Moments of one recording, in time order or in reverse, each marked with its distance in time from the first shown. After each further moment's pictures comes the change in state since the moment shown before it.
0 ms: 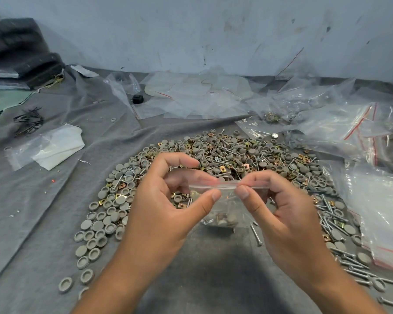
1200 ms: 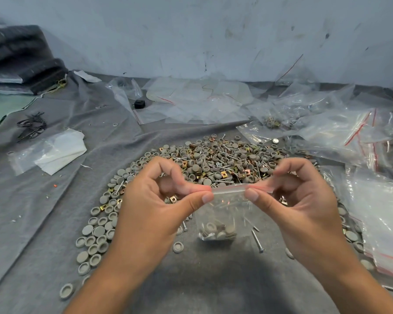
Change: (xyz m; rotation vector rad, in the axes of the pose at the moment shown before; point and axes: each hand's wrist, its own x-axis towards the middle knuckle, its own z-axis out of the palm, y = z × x) left_hand 0.006 0.000 -0.011 -0.091 0.028 -0.024; right_hand 0.011 0.008 -0.015 0.305 0.070 0.049
